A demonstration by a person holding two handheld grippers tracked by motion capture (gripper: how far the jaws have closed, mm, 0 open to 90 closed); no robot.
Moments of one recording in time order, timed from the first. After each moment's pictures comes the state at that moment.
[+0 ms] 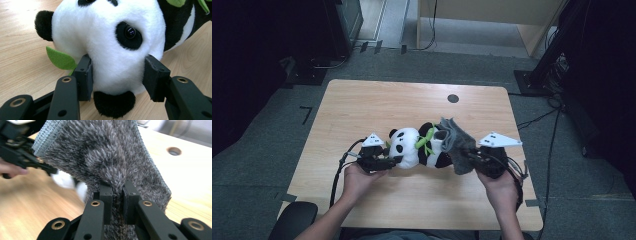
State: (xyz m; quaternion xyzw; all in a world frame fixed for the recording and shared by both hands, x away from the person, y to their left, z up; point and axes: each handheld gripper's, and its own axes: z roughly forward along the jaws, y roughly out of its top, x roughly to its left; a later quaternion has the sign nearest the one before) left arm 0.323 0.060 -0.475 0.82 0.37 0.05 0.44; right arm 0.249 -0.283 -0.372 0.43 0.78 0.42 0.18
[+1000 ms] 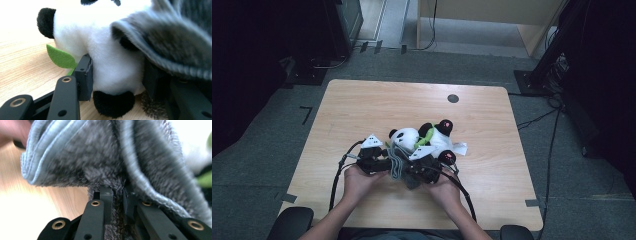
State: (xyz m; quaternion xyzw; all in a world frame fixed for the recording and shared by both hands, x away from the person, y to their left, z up) left arm 0.321 0.063 -0.479 0.81 0.38 0.04 0.45; right arm 0.284 -0.151 -0.471 0.32 0.87 0.37 0.07
